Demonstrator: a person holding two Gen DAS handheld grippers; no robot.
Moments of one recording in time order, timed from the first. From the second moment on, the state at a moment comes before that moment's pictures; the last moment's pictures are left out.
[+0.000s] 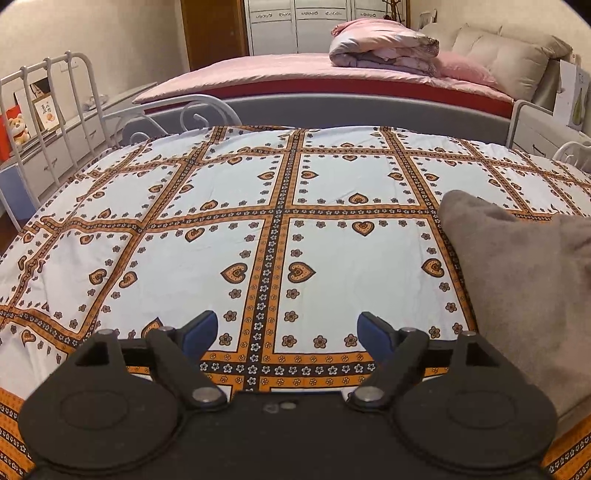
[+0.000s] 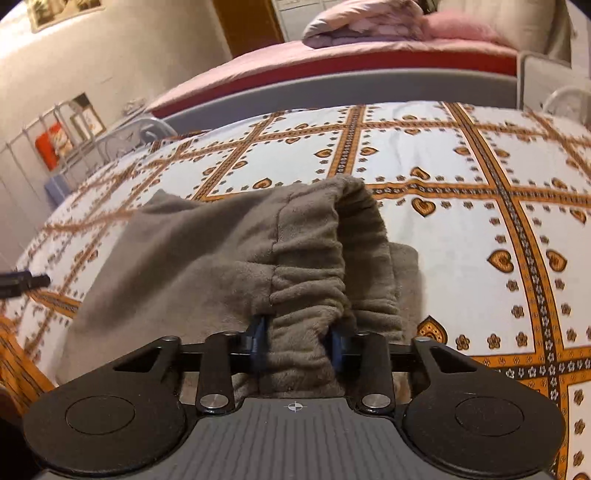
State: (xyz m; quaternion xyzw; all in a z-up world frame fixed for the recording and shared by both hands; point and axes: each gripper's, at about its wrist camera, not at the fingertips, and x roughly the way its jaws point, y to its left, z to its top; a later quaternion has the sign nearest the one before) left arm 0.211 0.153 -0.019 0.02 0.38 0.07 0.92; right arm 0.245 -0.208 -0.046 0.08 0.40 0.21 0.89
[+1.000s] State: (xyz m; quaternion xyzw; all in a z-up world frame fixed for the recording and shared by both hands) left arm 0.205 0.130 -0.017 0.04 0.38 0.00 0.92; right arm 0.208 -0.243 -0.019 0.09 0.33 0.15 0.93
